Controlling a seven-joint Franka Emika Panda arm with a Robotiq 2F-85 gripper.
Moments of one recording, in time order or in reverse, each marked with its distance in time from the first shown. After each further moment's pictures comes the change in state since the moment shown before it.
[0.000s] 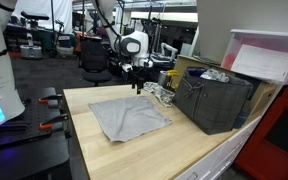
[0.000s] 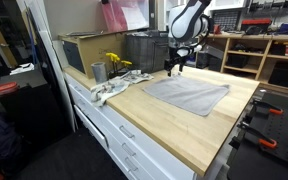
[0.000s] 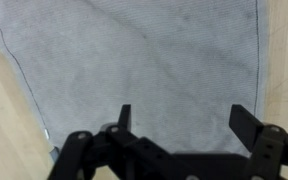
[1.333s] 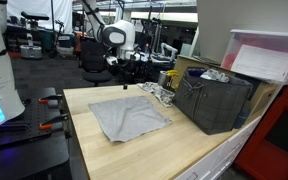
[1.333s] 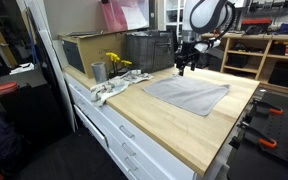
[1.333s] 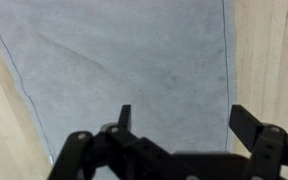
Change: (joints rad) arm -0.040 -0.263 0.058 -0.310 0.000 0.043 -0.055
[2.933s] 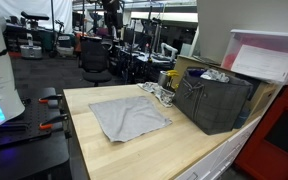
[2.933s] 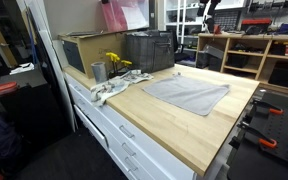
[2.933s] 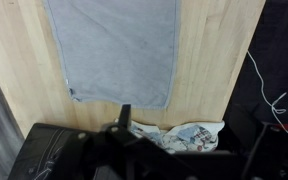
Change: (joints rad) arm 0.031 -0.740 0.007 -0.088 0.069 -0.448 -0.182
